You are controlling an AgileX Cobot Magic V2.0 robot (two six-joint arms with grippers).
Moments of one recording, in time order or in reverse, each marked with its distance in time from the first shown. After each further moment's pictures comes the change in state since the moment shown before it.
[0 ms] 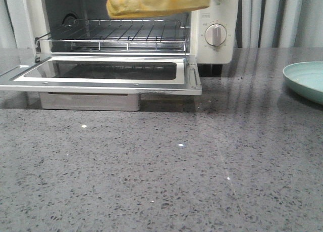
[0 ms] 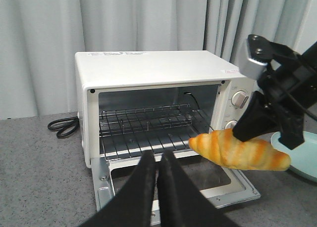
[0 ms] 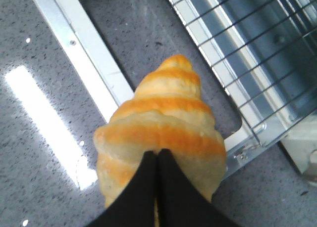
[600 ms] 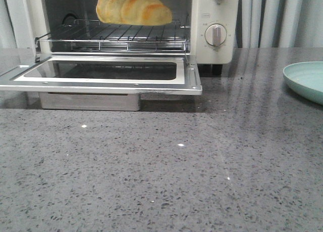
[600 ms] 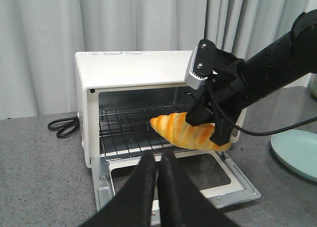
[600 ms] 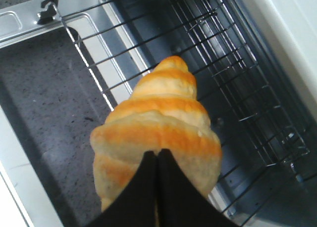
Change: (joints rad) left arm 0.000 0.000 0.000 0.000 0.000 0.000; right arm 0.000 0.186 -0.110 -0.192 -0.231 -0.020
